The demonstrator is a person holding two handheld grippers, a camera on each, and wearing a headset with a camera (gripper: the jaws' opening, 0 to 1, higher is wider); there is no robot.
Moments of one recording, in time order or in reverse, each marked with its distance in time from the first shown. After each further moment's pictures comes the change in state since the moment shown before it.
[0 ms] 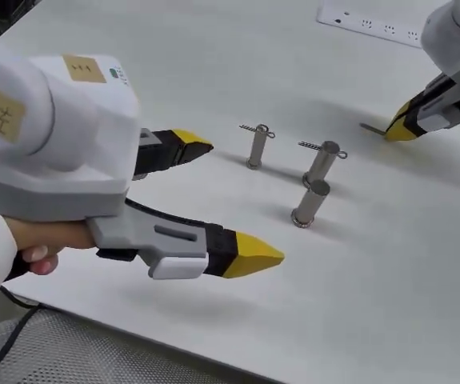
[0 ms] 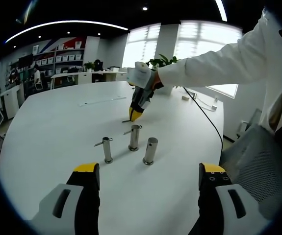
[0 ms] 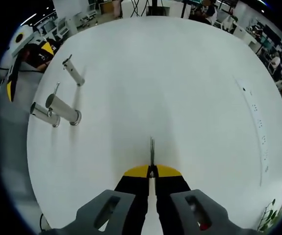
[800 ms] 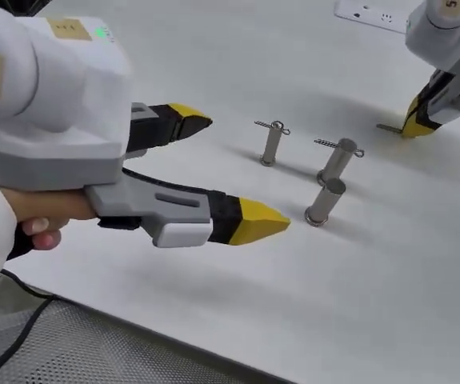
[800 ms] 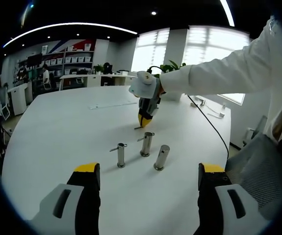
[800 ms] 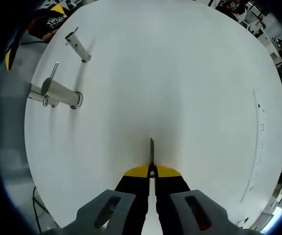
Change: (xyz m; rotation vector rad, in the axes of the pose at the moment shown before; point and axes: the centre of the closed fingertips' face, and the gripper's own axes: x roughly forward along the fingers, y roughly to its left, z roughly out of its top) left arm -0.012 0.026 0.008 -0.040 -0.045 0.070; right arm 0.001 0.001 0.000 -0.216 0.239 0.017
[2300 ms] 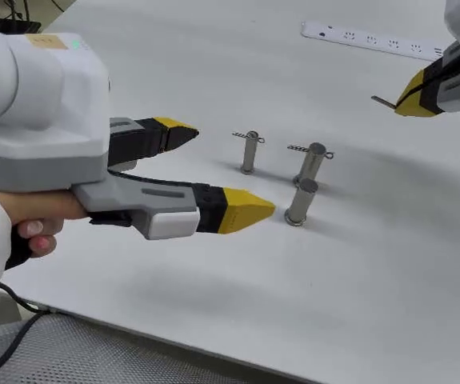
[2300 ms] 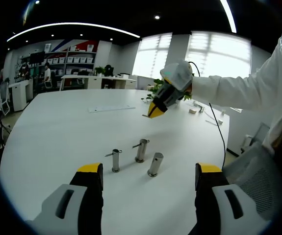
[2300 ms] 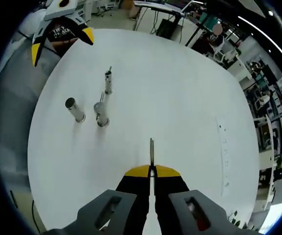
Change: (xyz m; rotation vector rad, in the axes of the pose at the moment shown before) left arm 0.005 -0.020 0.021 -0.040 -0.042 -0.012; right arm -0.092 0.038 0.011 -0.012 -0.320 -0.287
